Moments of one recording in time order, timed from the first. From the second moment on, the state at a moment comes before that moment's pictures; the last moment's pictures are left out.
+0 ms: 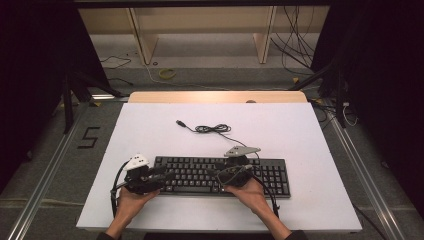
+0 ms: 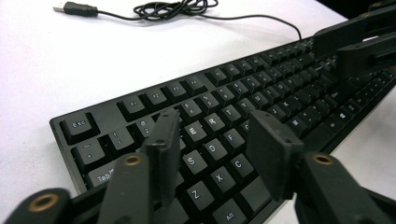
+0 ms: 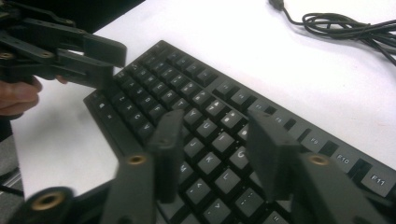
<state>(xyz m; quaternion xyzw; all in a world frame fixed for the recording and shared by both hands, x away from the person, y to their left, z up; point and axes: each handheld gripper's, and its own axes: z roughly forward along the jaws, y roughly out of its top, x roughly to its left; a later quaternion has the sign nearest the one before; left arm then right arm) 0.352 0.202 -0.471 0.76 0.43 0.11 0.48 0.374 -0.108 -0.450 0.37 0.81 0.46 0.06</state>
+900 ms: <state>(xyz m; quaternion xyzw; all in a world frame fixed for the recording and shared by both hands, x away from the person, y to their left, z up) 0.360 0.195 -0.475 0.79 0.43 0.10 0.43 0.354 -0.120 -0.445 0.35 0.80 0.48 0.07</state>
